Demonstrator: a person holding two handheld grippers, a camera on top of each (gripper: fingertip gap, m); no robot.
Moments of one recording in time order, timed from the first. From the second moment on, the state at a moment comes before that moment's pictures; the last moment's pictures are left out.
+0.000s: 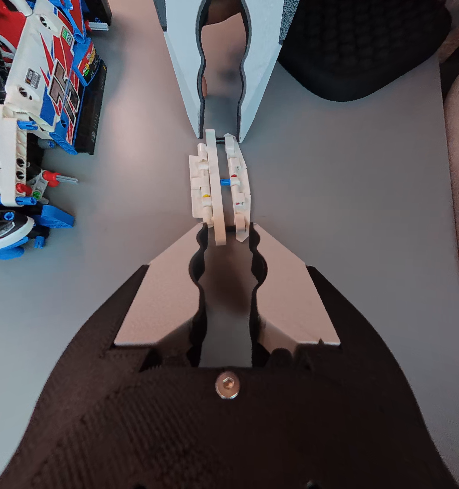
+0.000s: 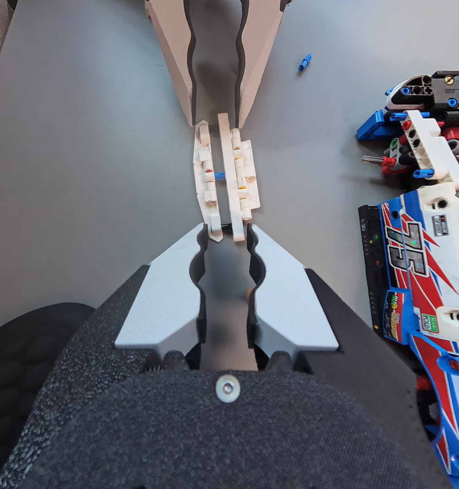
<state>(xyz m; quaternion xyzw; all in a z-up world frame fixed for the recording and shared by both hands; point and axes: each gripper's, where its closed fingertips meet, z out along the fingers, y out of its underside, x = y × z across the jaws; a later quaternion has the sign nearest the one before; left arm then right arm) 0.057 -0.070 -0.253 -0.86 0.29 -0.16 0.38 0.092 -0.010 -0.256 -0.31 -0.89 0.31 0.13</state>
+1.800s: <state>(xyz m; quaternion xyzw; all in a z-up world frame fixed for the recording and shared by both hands) 0.057 -0.067 -0.255 -0.86 0.30 -0.14 0.38 0.094 -0.008 -0.253 -0.30 -0.89 0.32 0.16</state>
